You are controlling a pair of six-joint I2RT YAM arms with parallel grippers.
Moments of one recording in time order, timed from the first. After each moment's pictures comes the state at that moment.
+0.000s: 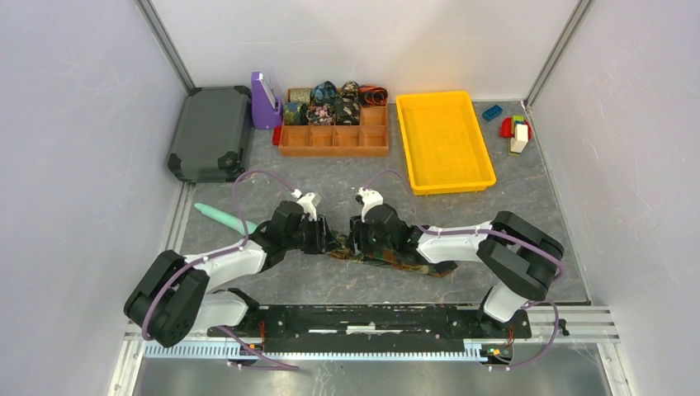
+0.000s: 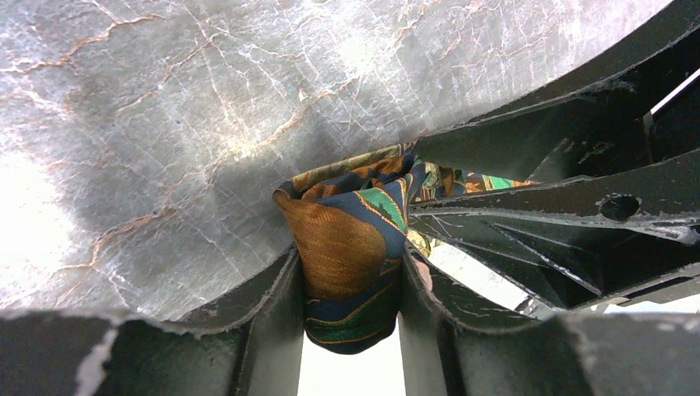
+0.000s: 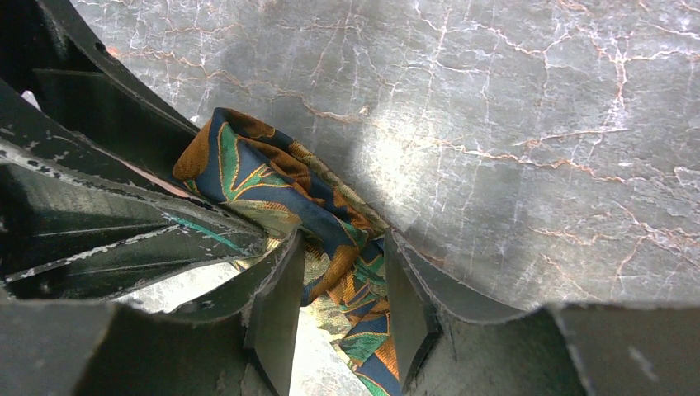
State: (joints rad) left arm -0.56 1.26 0.38 0.18 0.31 -0.56; right arm 0.97 1.64 0.70 0.29 0.07 0.57
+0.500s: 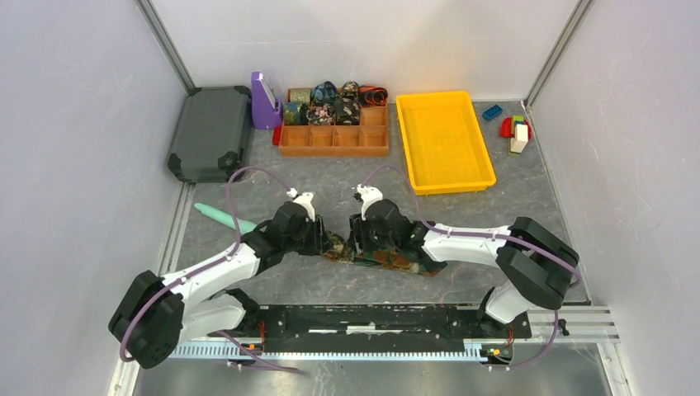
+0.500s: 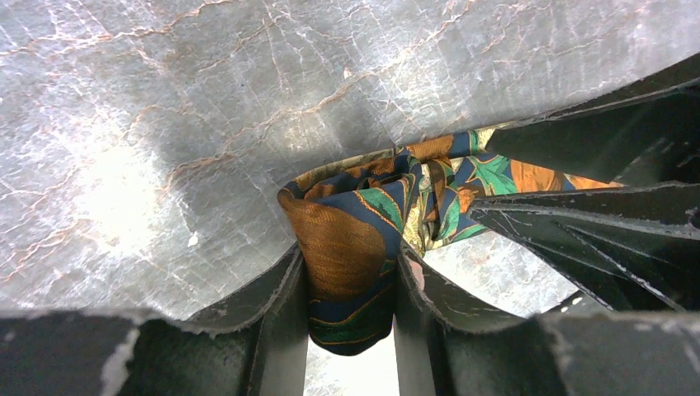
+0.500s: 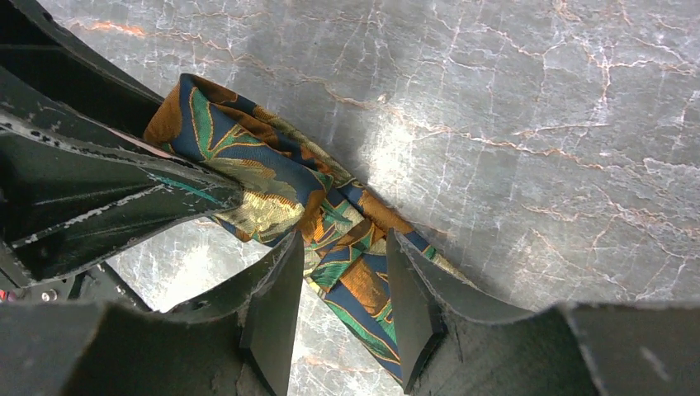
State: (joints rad) left arm -0.63 1.09 0.44 -0.11 0.11 -0.56; right arm 0.98 1.56 0.75 0.12 0.06 0.52
